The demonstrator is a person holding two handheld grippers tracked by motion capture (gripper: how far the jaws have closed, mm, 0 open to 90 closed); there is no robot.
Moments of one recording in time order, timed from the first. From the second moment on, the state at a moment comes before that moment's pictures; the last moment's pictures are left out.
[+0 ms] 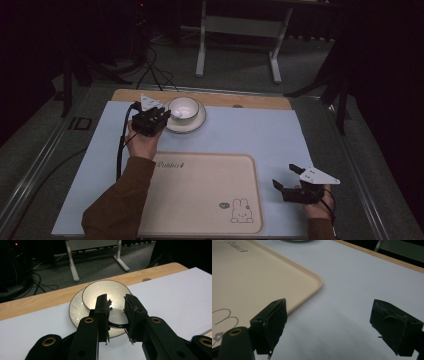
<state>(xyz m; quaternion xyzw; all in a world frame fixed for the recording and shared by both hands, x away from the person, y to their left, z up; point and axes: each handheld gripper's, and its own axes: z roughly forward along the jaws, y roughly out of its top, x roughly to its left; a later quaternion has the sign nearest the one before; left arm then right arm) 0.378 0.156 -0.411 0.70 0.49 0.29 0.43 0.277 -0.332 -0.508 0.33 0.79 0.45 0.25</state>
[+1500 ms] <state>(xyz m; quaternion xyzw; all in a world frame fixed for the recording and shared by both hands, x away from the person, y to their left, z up) 0.316 0.189 -0.441 0.68 0.52 0.28 0.44 0.276 -0.332 -0.508 0.33 0.79 0.45 0.25</state>
